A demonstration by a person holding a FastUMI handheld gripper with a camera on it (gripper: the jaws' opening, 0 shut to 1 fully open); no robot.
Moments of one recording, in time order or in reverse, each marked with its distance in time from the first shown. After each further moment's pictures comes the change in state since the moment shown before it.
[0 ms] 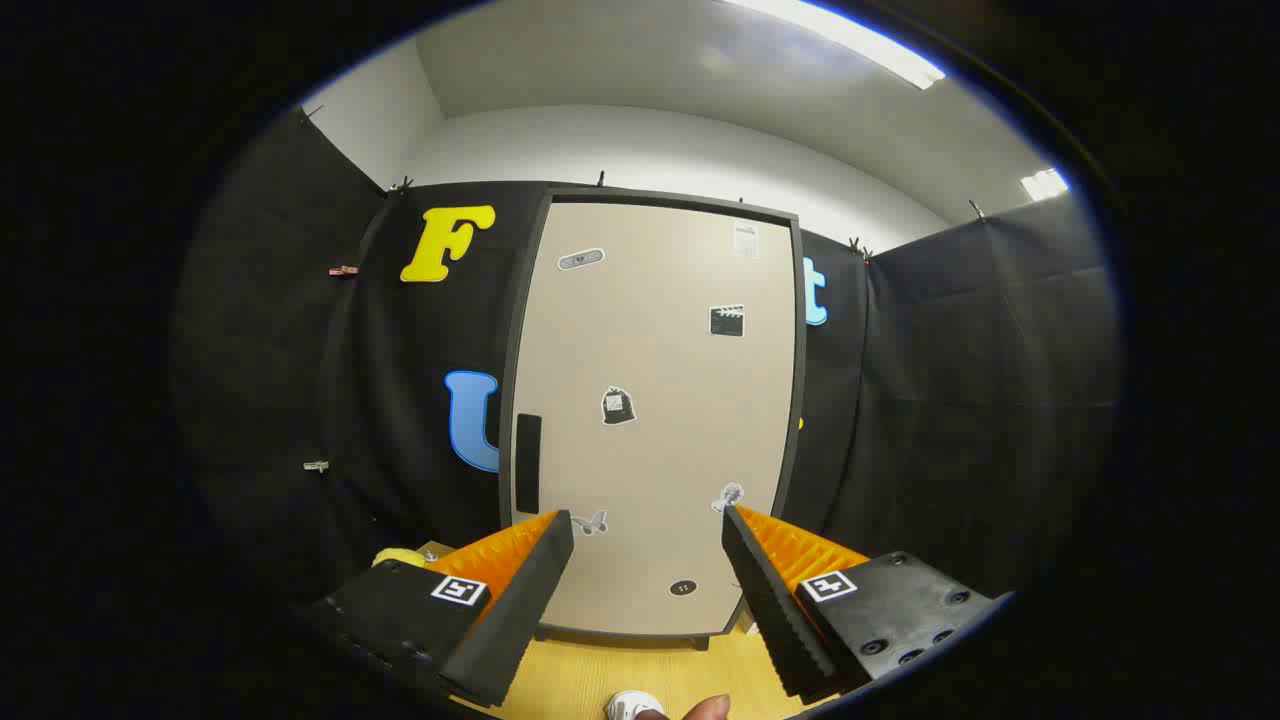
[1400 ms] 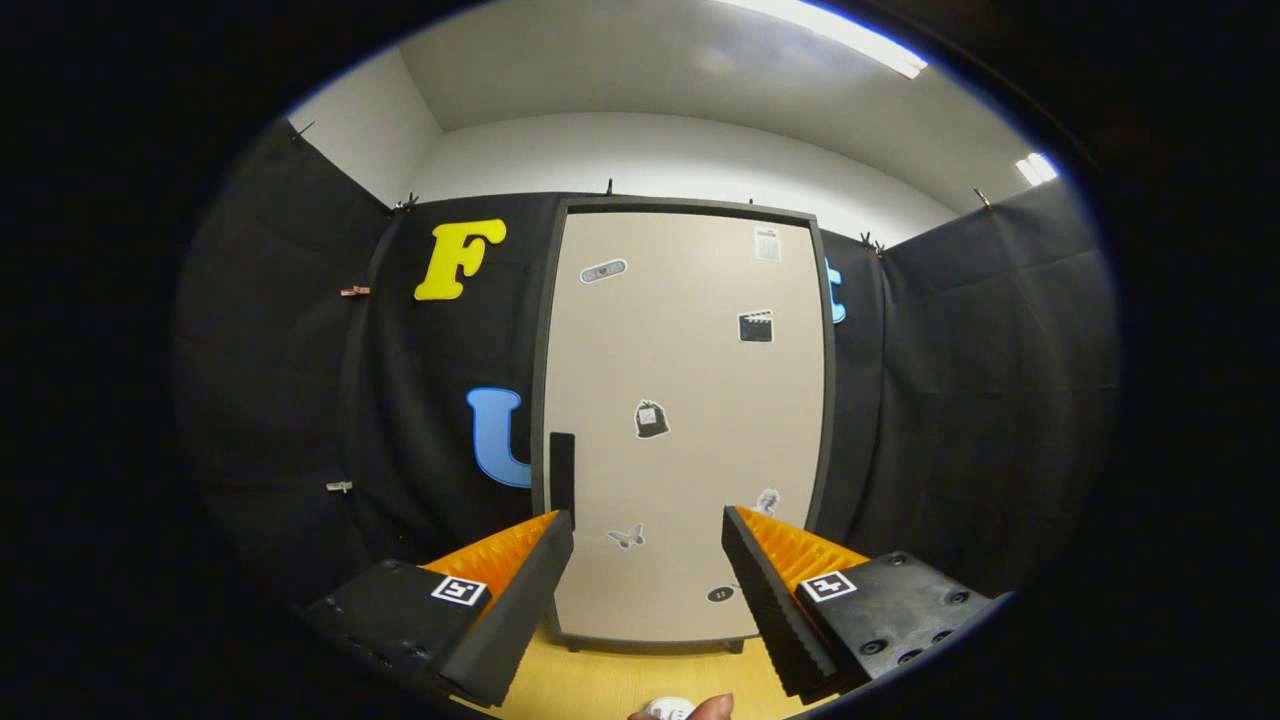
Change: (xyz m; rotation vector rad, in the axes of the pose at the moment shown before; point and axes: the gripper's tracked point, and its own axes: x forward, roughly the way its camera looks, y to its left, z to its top) arm 0.020 0.039 0.018 0.069 -0.028 0.064
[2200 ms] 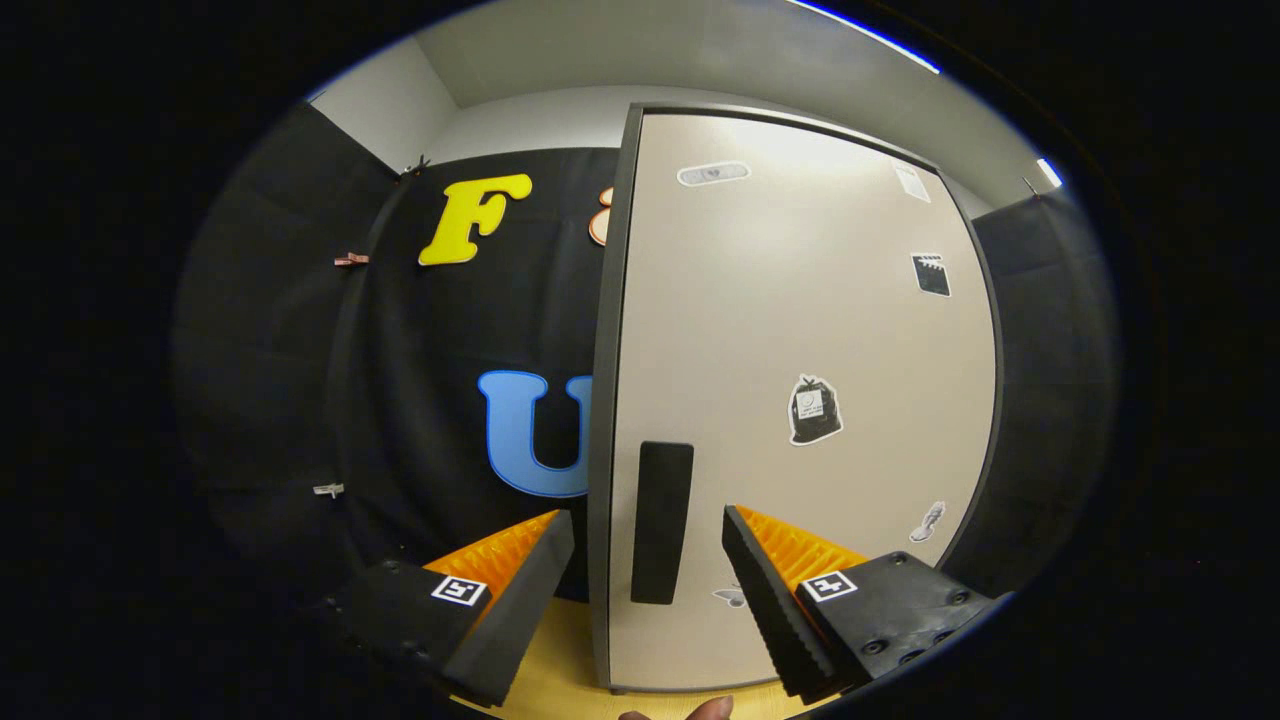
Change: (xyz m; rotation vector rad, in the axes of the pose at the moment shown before) arm 0.174 0.087 -0.073 -0.035 0.068 0.024
